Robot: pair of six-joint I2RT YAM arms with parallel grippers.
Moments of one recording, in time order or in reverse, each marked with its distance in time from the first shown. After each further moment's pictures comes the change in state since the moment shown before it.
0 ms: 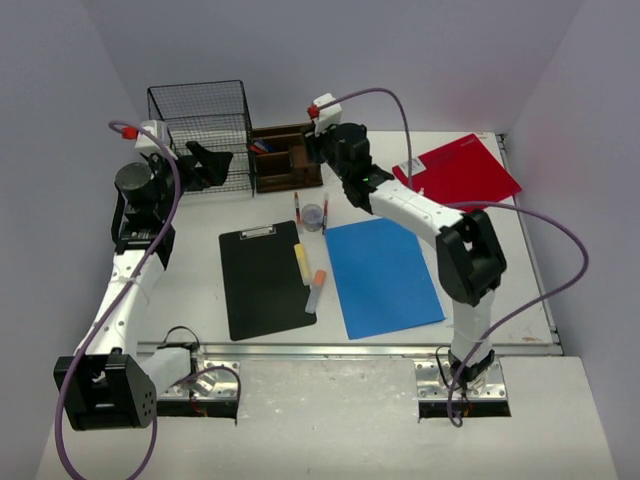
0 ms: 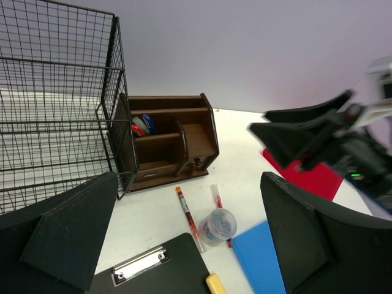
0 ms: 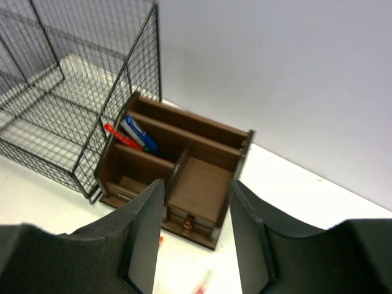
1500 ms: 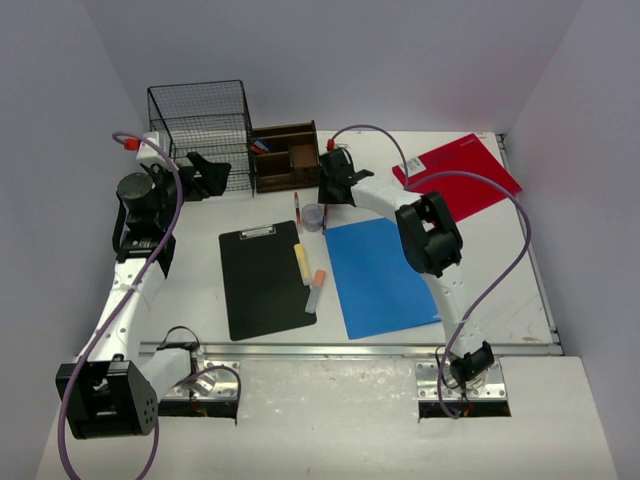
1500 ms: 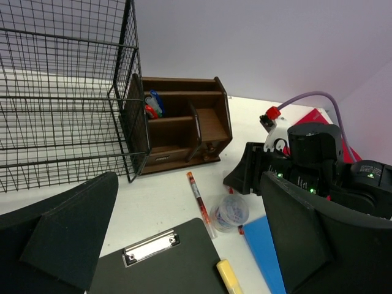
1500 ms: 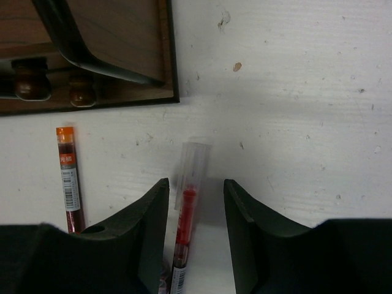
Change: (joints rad) left arm 0.014 -0.042 -0.077 -0.007 -0.009 0.027; right arm -0.069 0.378 0.252 -0.639 0.084 0.556
